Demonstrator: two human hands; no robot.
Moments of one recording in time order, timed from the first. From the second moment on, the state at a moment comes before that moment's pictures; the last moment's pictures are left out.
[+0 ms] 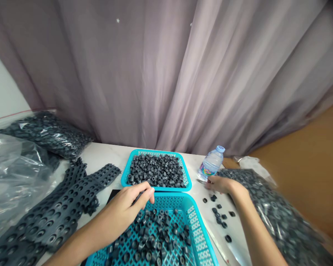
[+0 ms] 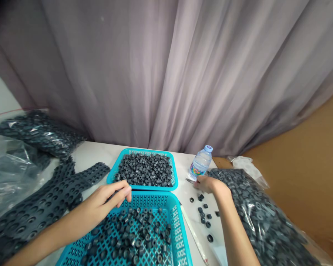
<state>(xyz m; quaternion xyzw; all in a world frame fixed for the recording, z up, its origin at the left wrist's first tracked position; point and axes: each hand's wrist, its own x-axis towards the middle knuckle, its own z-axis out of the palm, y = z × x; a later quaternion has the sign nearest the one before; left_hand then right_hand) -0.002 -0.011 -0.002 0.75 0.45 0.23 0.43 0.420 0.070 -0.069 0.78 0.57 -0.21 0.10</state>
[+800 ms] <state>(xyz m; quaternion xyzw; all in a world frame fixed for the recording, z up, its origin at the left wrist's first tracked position) 0.005 -0.004 -0.014 0.43 0.35 0.31 0.77 0.283 0.008 0.035 0.51 0.81 -0.22 -0.16</state>
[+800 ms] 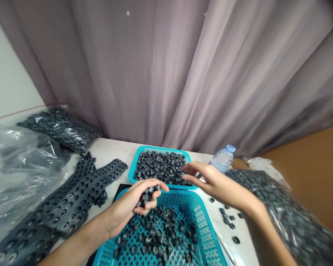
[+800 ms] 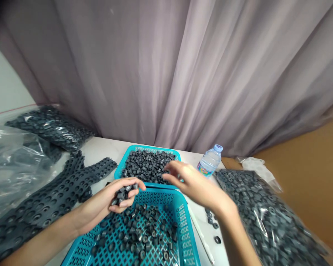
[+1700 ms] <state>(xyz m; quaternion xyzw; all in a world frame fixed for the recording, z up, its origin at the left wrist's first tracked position) -0.004 -0.010 0.008 0.51 0.35 0.32 0.72 0.229 -0.003 0.031 0.30 0.84 -0.22 -0.39</state>
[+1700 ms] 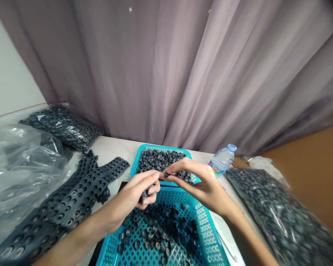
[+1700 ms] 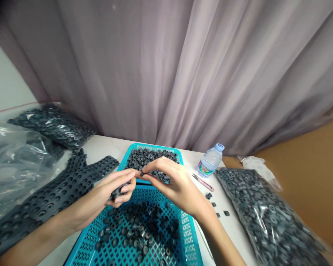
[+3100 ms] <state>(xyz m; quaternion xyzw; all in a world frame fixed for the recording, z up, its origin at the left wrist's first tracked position) 0.003 -0.013 0.001 0.57 0.32 0.36 0.67 0.218 -0.015 0.033 0.30 0.83 -0.22 -0.41</state>
